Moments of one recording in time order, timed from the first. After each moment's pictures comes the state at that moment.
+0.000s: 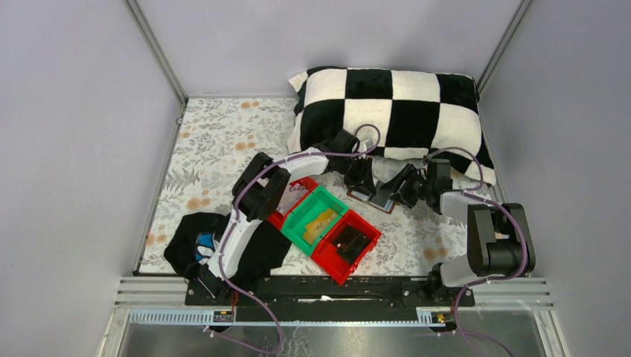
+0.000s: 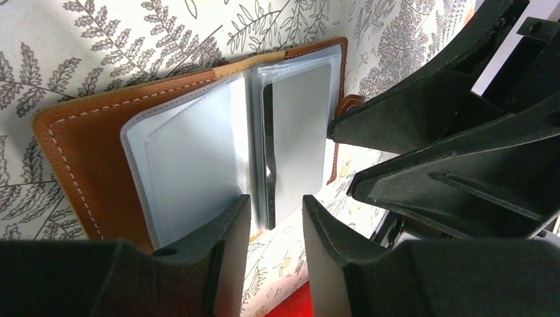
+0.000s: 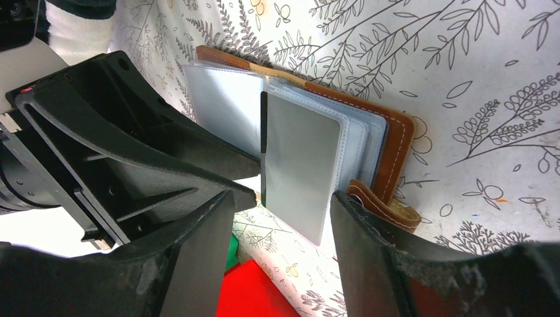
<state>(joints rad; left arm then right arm) -0.73 2.35 1.75 -0.30 0.68 -0.60 0.03 1.47 0.54 0.10 -0.49 0.77</state>
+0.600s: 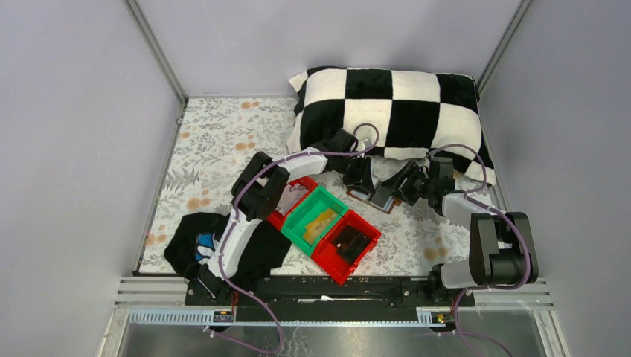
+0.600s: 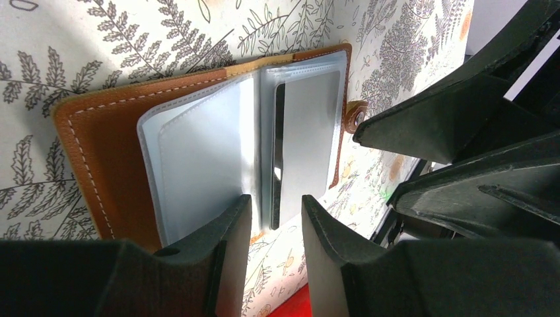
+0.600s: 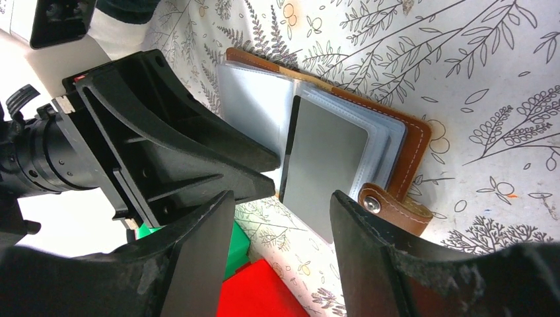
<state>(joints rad) -0.72 2.35 1.74 -0.29 0.68 -0.60 0.03 1.41 0.54 0.10 -0.49 0.77</state>
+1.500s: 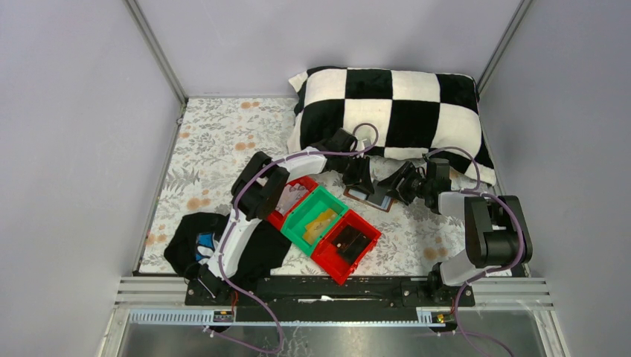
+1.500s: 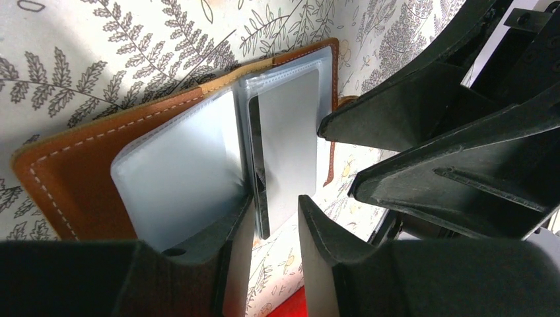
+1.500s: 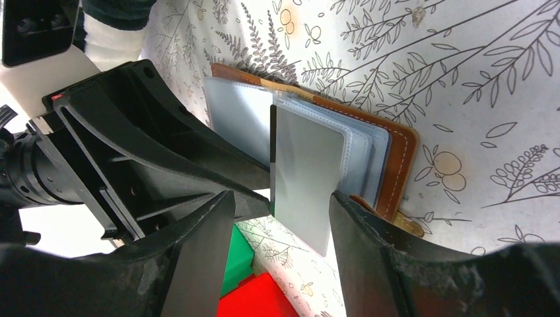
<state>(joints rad) -0.71 2.35 1.74 -0.29 0.69 -0.60 0.03 1.54 0.53 0.25 -0.54 0.81</state>
